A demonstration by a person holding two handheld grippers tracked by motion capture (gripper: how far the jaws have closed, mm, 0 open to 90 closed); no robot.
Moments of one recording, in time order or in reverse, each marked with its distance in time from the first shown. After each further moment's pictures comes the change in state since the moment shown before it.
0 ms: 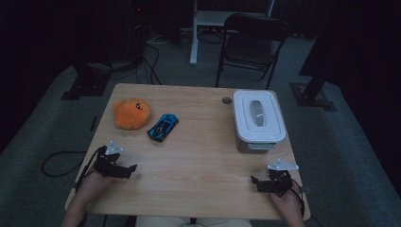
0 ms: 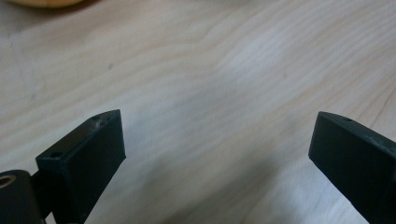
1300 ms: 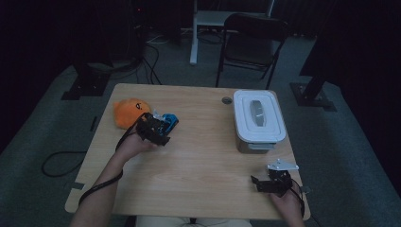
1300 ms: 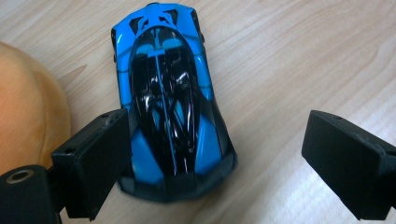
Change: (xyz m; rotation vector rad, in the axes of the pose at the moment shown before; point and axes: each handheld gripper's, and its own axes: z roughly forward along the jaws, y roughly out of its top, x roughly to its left) left arm -0.022 0.142 0.080 0.099 -0.024 0.130; right arm 0.000 0.000 0.000 -0.001 0.000 0.001
